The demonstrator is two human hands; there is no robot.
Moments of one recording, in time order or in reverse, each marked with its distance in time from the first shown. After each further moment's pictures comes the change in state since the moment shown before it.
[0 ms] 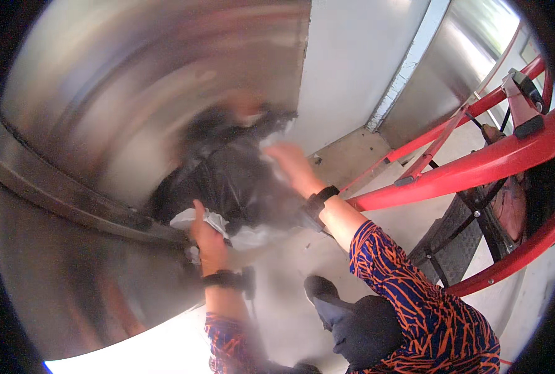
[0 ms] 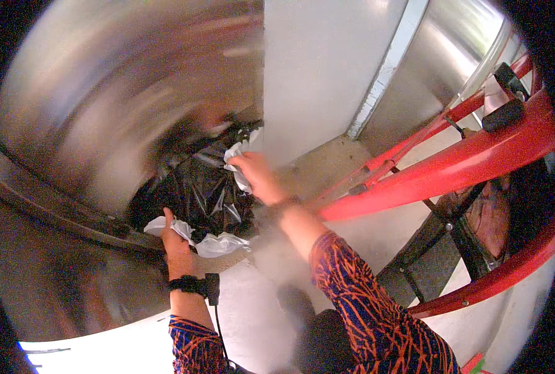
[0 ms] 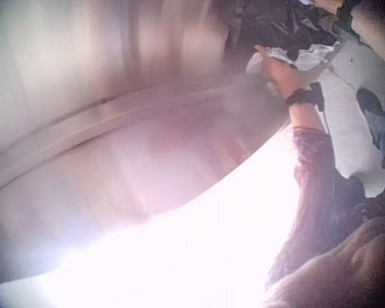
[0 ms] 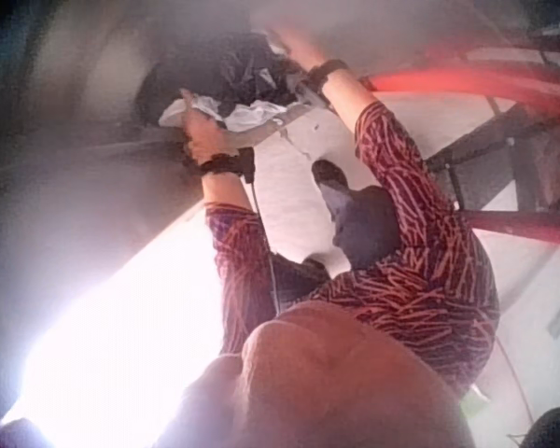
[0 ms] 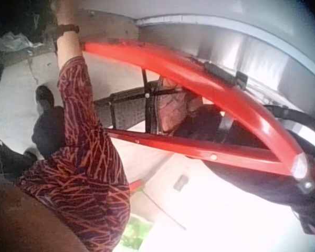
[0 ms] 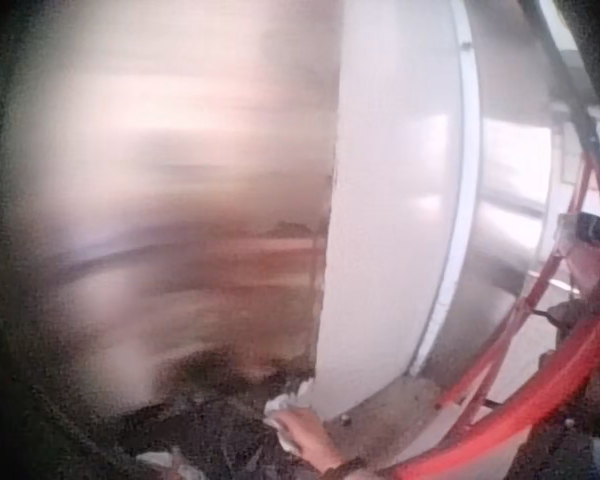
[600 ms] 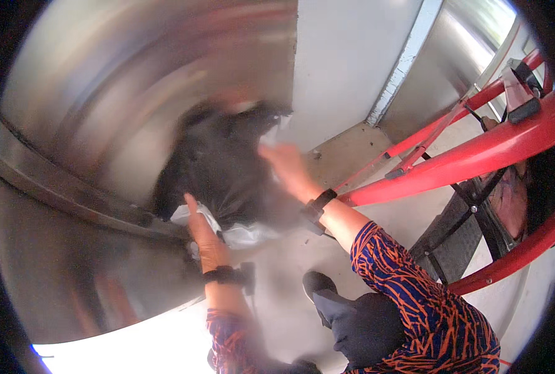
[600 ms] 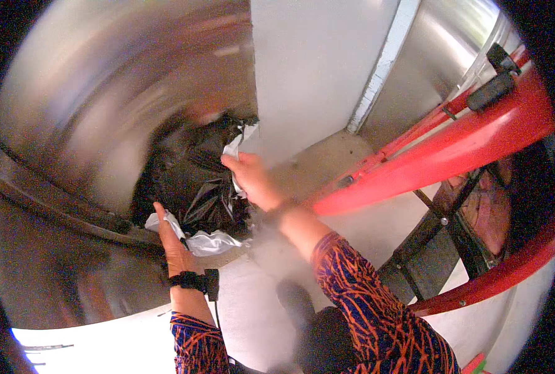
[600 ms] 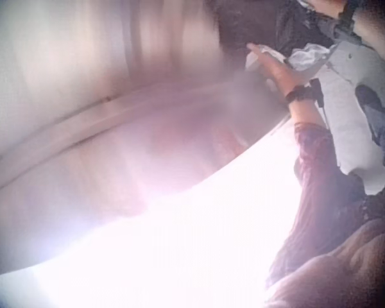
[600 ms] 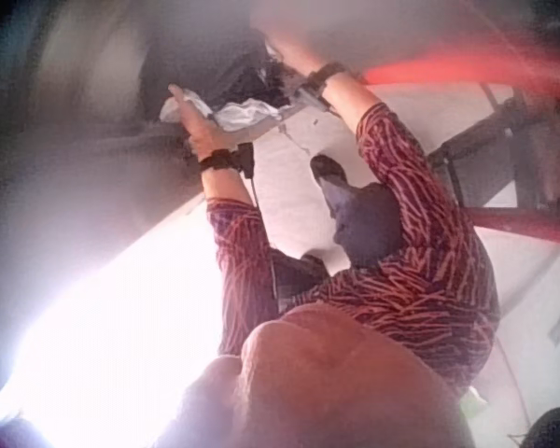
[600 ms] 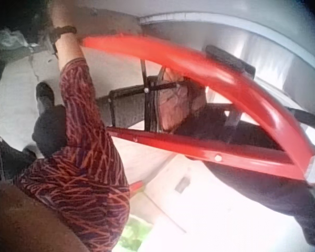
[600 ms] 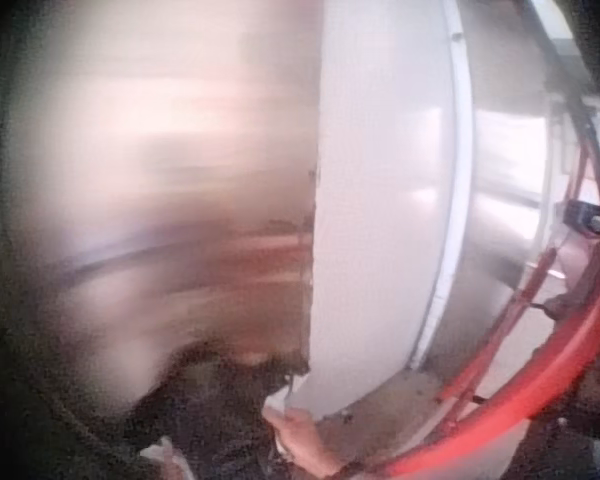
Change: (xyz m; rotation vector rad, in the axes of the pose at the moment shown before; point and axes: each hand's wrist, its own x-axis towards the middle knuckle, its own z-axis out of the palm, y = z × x) left_hand -0.058 0.022 0.058 0.136 0.103 0.085; right_hand -0.037 -0.025 0.005 0.353 0.062 -0.196
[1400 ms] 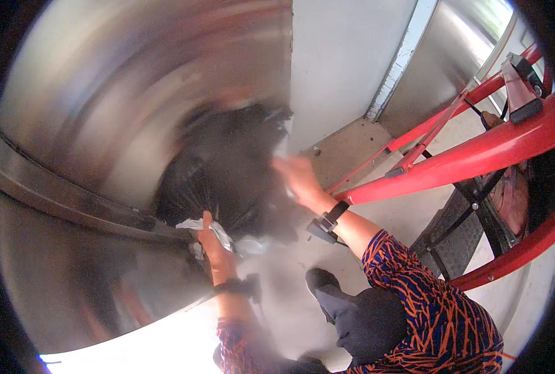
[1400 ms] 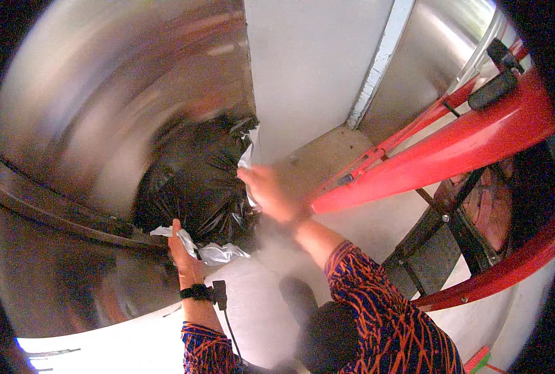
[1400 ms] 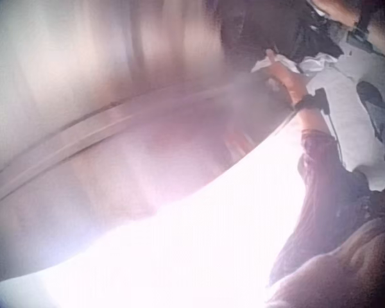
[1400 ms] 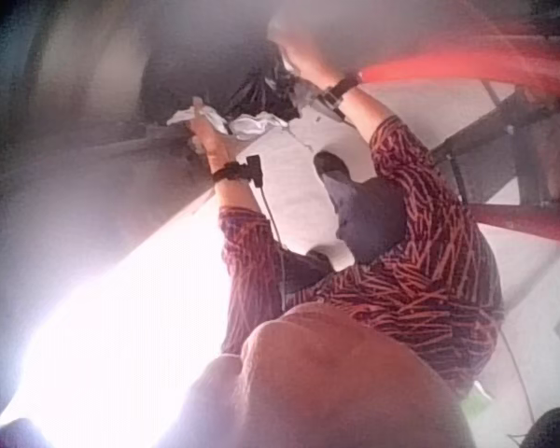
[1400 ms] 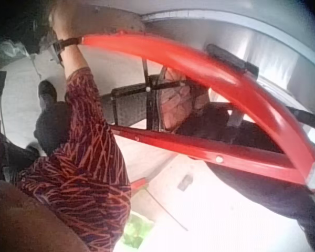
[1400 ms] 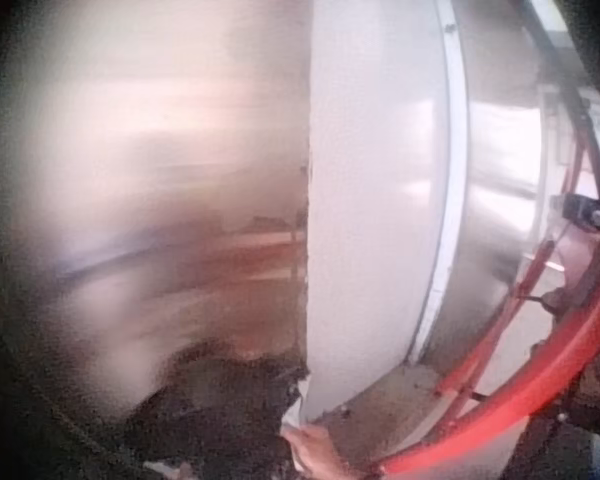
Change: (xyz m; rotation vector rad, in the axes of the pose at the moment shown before) left_hand 0.045 -0.007 -0.031 0.091 0.030 -0.018; right_hand 0.025 0.062 -0.018 -0.068 0.154 0.183
